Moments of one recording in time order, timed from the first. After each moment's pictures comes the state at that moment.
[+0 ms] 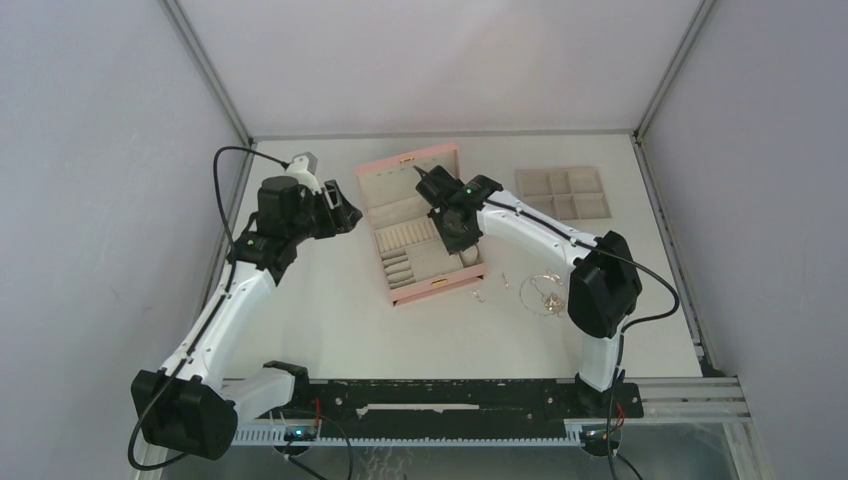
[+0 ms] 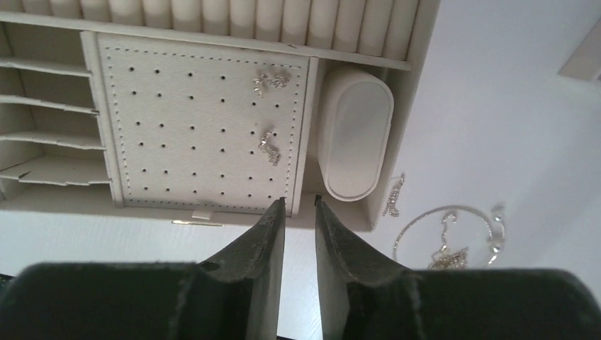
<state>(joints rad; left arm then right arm) -0.21 1.10 0.96 -0.38 0.17 -0.40 0.80 1.88 1.67 -1.03 0.22 0.29</state>
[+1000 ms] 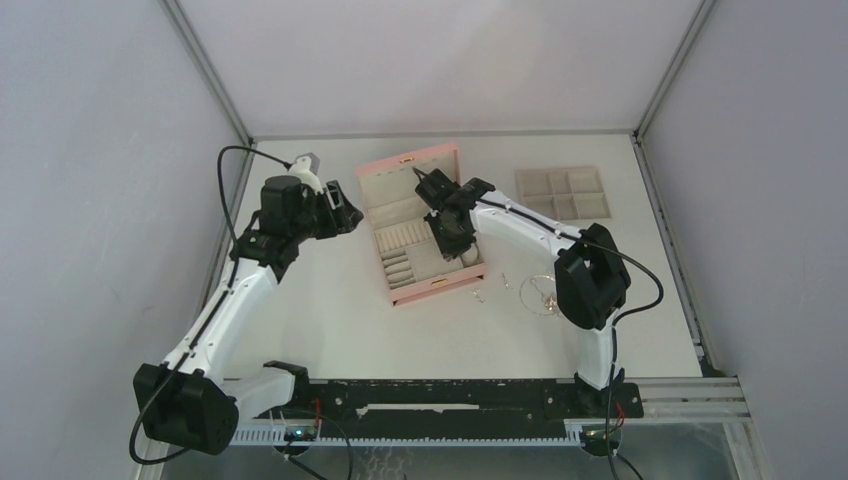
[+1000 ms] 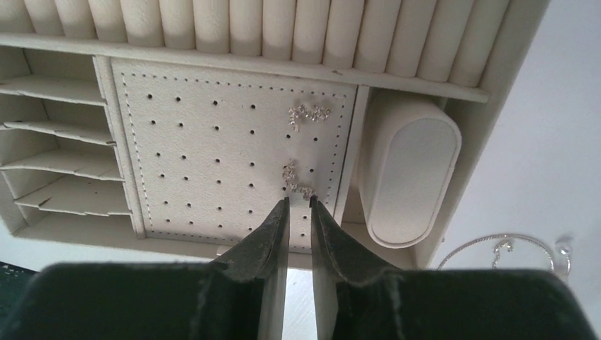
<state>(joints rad) -0.21 1.11 0.96 -0.38 0.17 -0.40 0.75 1.95 1.64 -0.95 0.08 0.34</state>
